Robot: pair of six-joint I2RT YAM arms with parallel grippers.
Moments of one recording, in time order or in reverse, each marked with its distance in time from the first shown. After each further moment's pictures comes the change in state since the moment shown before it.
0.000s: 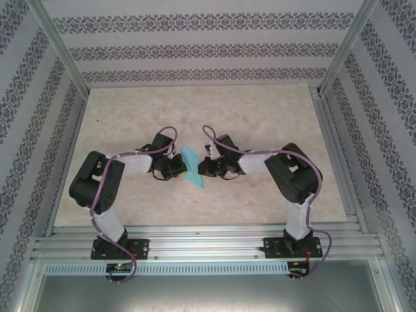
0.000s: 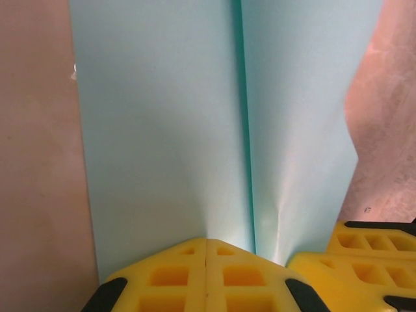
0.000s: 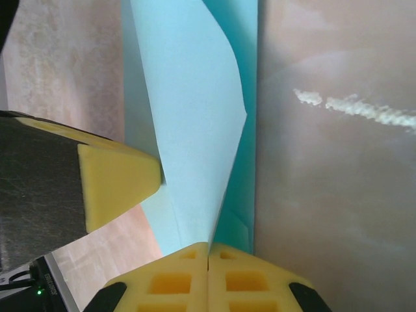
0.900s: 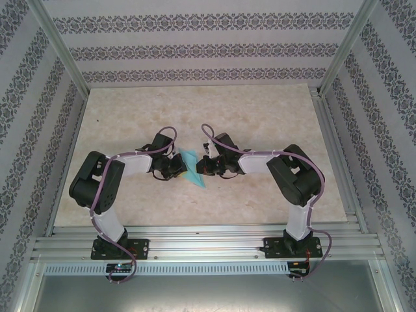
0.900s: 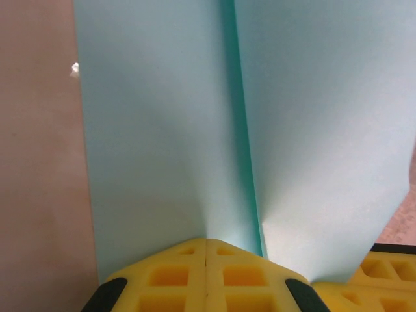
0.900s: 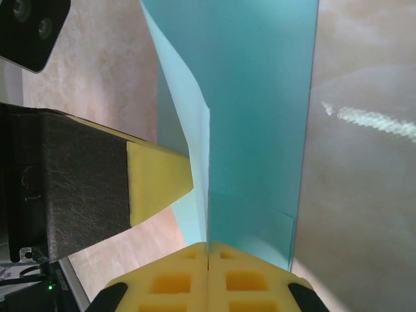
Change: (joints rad) left arm 0.000 0.000 0.000 0.000 0.000 -0.019; right arm 0.013 -0.032 0.012 -0.010 0.000 0.000
